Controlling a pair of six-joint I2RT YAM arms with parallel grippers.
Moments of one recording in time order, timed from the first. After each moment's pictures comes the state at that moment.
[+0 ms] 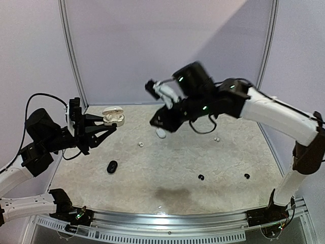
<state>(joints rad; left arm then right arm) -0.71 0.68 0.65 0.17 0.54 0.07 1.10 1.77 1.82 -0.74 -0.05 0.15</state>
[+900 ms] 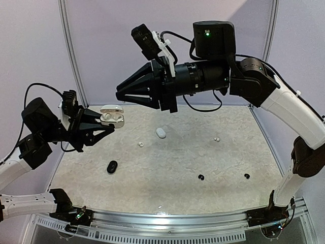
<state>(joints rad) -0.71 0.75 0.78 0.18 0.80 0.01 1.21 1.75 2.16 -0.54 -0.51 -0.12</state>
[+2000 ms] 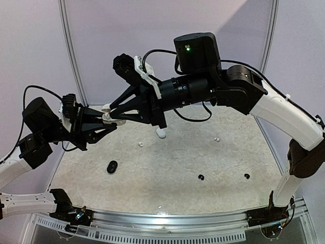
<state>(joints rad) -0.75 0.76 0.79 0.18 0.73 0.18 1.25 1.80 2.14 -0.58 -0.44 -0.35</state>
